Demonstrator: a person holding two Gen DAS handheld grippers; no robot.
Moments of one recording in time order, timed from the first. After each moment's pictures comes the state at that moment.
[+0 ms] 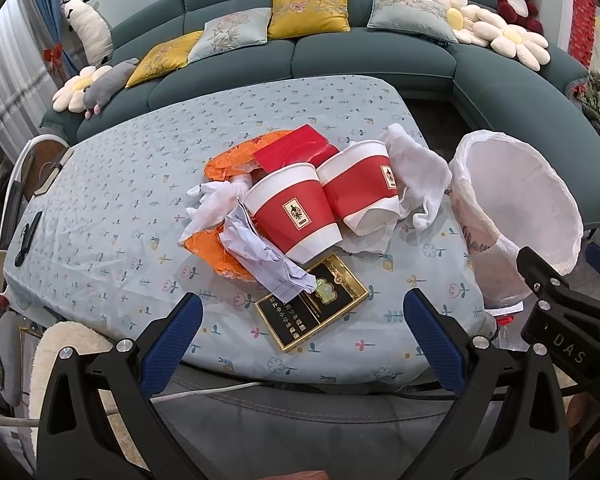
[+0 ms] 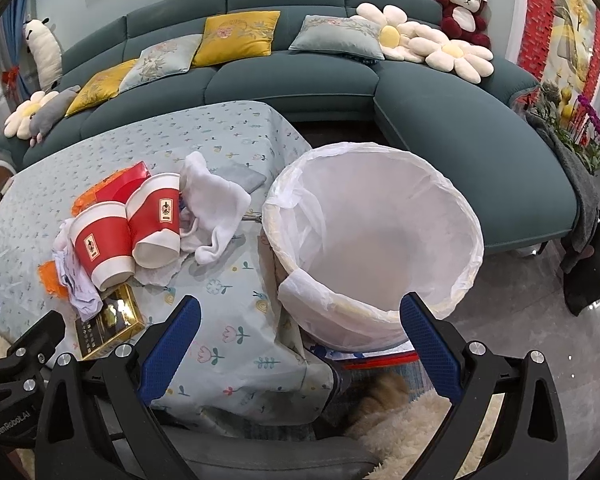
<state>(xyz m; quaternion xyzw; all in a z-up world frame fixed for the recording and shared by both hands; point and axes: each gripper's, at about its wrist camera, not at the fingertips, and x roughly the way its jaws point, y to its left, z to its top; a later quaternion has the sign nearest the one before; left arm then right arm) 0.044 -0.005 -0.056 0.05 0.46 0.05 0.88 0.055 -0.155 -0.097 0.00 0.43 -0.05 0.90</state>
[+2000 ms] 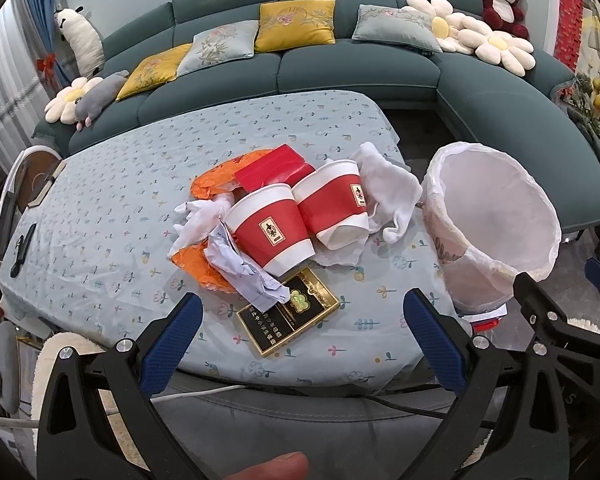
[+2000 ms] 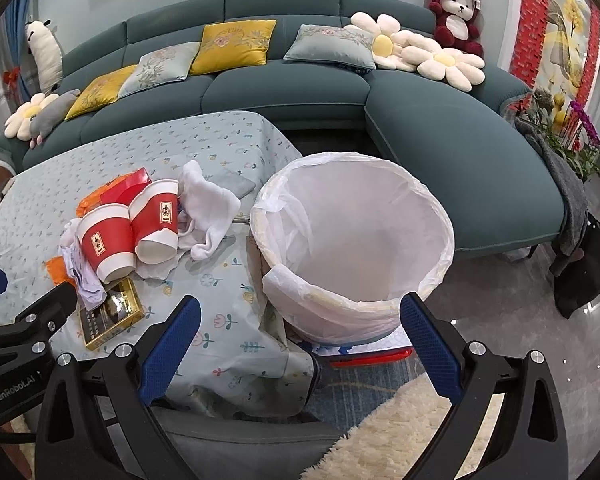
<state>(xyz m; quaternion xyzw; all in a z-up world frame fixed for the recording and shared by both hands) 0.039 -0.025 -0.035 0.05 0.45 0.02 0.89 0.029 -0.165 -0.074 -0.01 0.42 -0.06 0.91</state>
